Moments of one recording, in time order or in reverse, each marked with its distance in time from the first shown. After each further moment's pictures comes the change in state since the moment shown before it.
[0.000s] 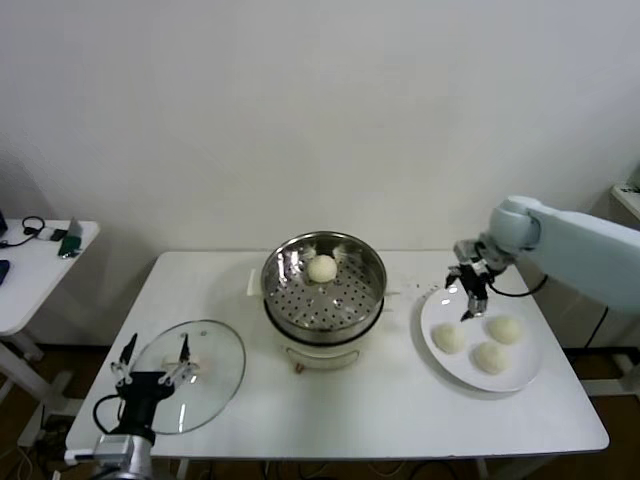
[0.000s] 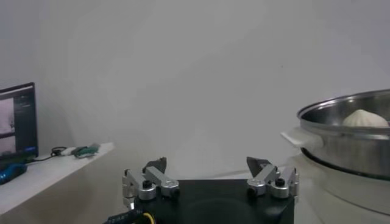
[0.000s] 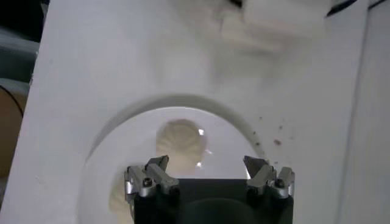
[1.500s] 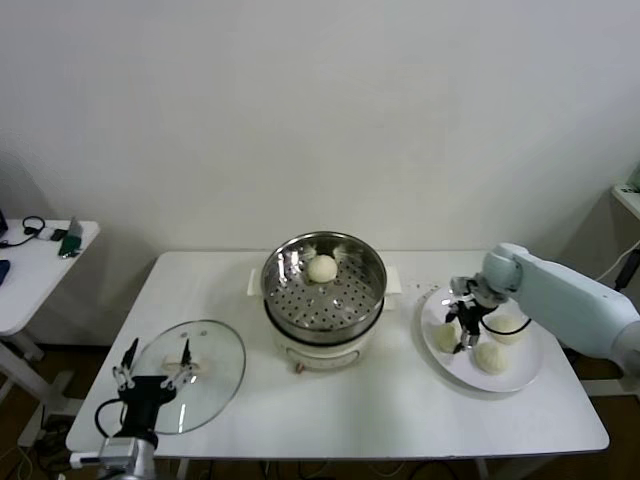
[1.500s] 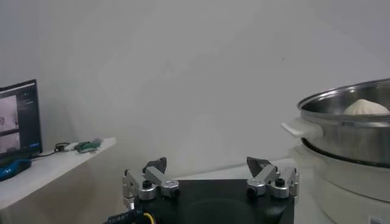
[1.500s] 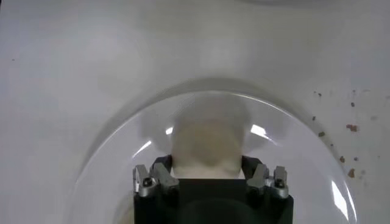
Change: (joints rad) left arm 0.008 -0.025 0.003 0.006 0.037 0.004 -0.003; right arm -0.231 0.093 0.222 -0.200 -0.067 0.030 -0.017
